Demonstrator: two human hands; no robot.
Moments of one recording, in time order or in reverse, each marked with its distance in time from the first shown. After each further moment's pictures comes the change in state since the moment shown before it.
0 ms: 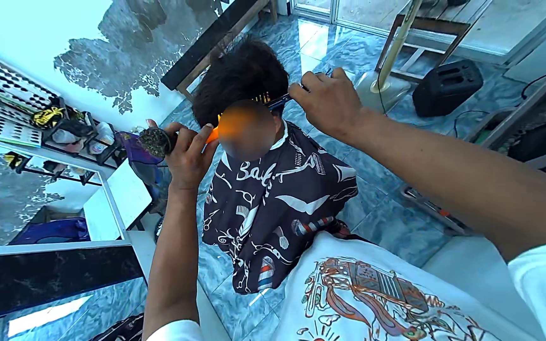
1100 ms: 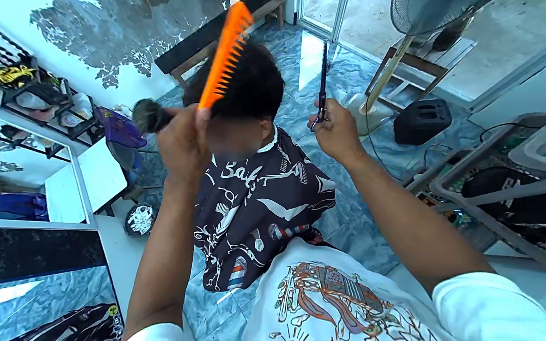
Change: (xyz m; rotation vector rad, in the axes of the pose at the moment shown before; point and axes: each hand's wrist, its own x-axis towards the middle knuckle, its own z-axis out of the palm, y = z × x) left_hand 0.057 0.070 -0.025 -0.191 -0.042 -0.421; right_hand -0.045 0.022 0.027 0.858 0.003 0.588
